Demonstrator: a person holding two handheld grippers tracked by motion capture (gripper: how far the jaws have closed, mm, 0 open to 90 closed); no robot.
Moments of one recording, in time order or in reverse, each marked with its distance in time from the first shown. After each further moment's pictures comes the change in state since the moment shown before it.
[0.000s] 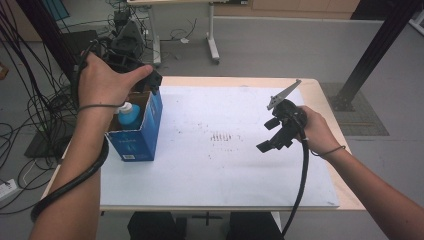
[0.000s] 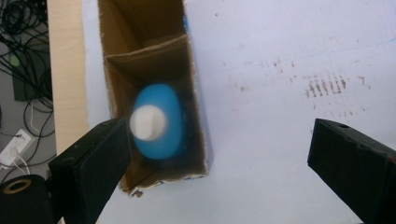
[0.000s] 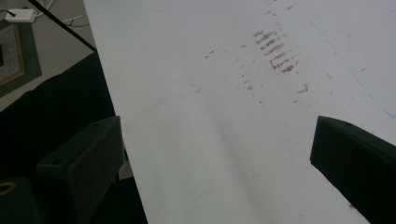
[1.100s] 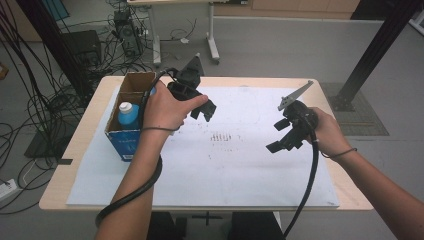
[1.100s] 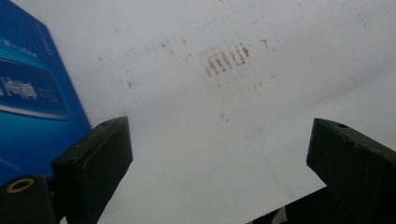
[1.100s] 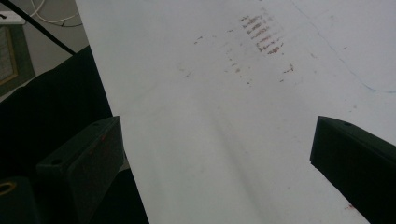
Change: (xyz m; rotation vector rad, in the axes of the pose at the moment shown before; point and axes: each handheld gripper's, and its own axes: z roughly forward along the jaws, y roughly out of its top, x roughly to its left) left arm -0.108 -0.010 0.068 0.074 -0.218 0.191; right arm -0.006 -0.019 -0.014 -0.004 -0.025 0.025
